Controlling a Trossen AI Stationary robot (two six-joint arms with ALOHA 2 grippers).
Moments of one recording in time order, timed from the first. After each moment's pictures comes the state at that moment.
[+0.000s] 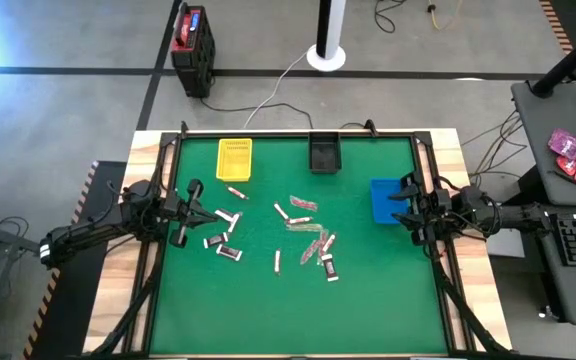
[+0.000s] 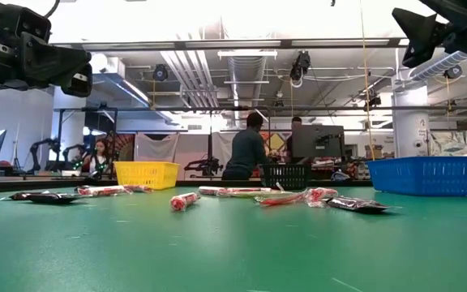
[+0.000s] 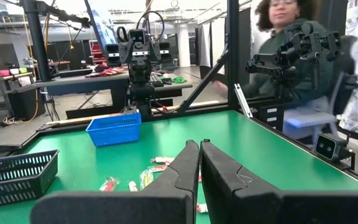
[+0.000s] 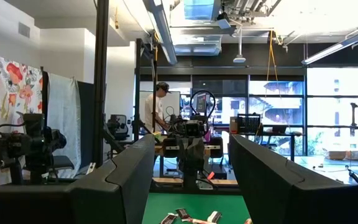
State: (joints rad) left arm 0.36 0.03 0.02 0.07 0.59 0.04; right arm -0.02 0.02 0.01 0.40 -0.10 0.01
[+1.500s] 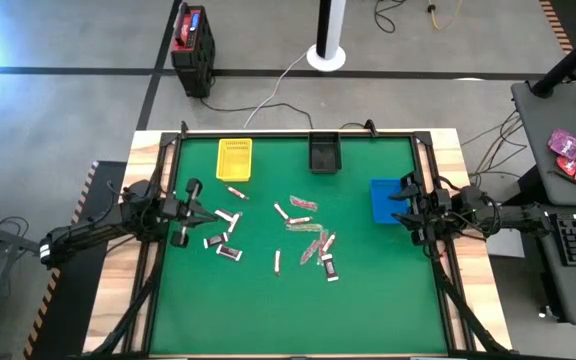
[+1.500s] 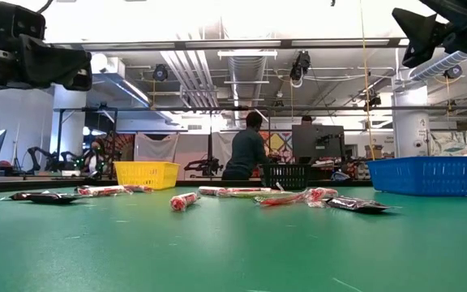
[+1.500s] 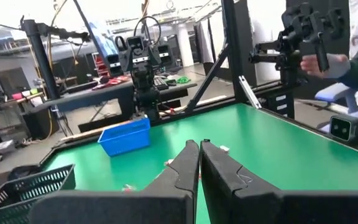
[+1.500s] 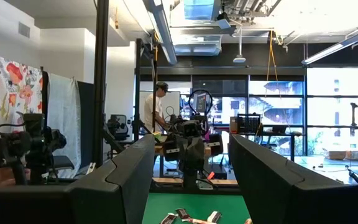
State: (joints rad) left arm 0.36 0.03 0.02 0.07 0.58 0.18; right arm -0.02 0.02 0.01 0.40 -0.10 0.01
